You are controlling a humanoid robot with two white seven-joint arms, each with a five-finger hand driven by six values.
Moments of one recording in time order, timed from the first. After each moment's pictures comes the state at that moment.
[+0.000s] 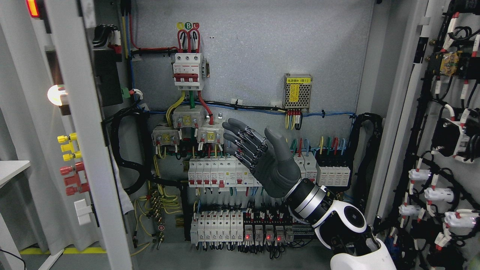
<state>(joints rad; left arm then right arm) -0.04 0.06 -0.34 0.00 0.41 -0.08 -0.24 -0.77 0.00 0.25 -1.47 -0.55 0.19 0.55</state>
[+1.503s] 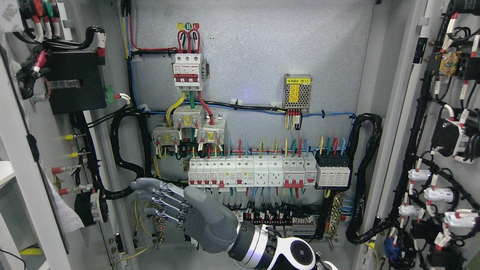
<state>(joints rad) -0.04 0.06 -0.34 0.00 0.41 -0.08 -0.24 -0.74 0.00 0.63 -1.57 -0.68 0.10 0.56</state>
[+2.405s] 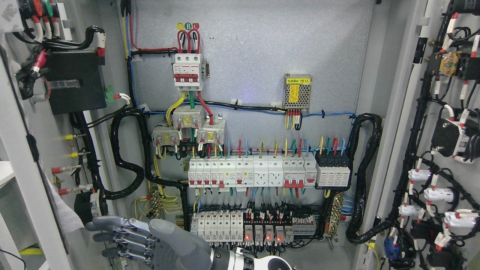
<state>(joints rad) -0.05 0.07 -0.34 0.00 0.41 -0.09 -0.24 -0.74 0.00 0.76 -1.58 -0.78 0.10 0.55</state>
